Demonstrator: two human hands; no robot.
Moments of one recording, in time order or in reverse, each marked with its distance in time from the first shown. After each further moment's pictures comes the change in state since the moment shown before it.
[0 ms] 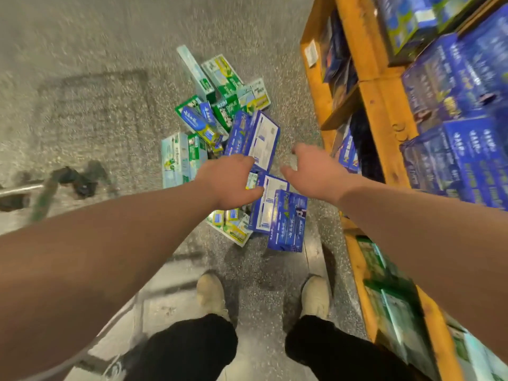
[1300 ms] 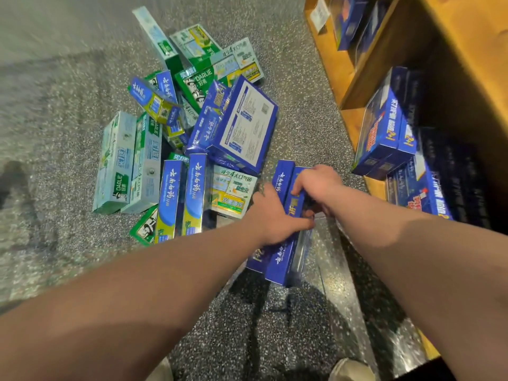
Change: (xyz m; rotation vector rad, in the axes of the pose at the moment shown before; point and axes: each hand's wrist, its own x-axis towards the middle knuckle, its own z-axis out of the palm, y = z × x) left_hand 0.238 0.081 0.352 -0.686 0.017 -0.301; right_hand 0.223 0.208 0.275 0.789 0.061 0.414
